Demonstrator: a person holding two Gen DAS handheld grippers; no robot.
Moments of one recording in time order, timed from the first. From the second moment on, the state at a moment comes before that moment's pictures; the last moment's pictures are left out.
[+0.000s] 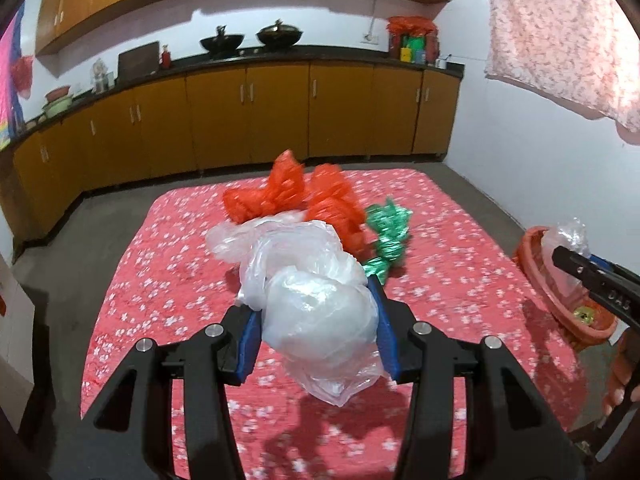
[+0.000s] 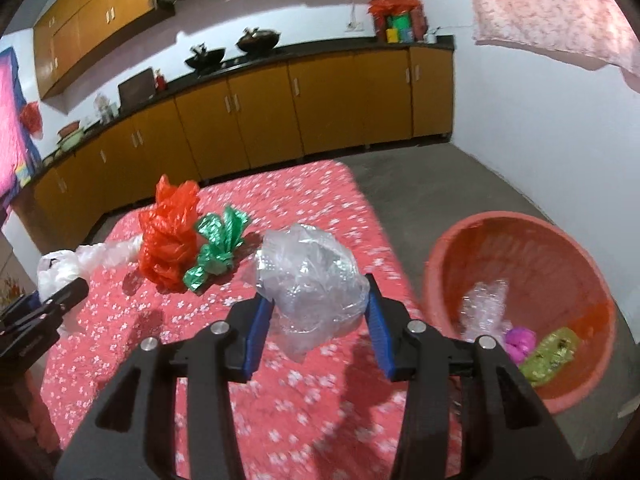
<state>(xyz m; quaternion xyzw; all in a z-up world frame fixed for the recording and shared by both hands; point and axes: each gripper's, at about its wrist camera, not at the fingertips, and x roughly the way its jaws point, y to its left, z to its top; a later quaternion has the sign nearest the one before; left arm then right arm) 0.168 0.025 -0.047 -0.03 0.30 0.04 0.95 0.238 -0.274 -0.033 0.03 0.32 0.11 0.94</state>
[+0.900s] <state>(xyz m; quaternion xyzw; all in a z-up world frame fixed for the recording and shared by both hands) 0.187 -0.122 -0.027 0.03 0.28 -0.07 0.96 0.187 -0.410 -0.011 0.05 0.27 -0.02 0.96</state>
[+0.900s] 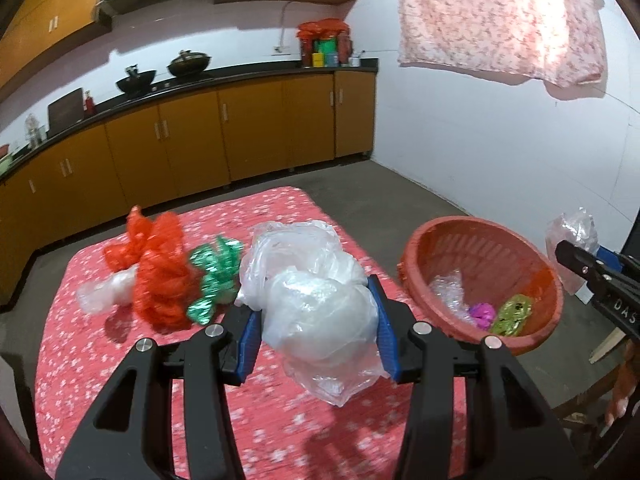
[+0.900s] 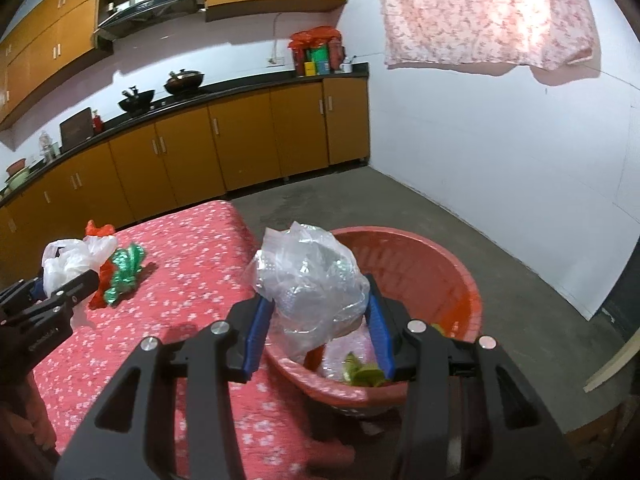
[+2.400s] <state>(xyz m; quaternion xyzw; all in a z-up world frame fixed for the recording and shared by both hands) 0.251 -0.260 -0.059 0.06 0.30 -0.23 0.92 0.242 -0.486 -0.033 0.06 0.27 -0.07 0.96</state>
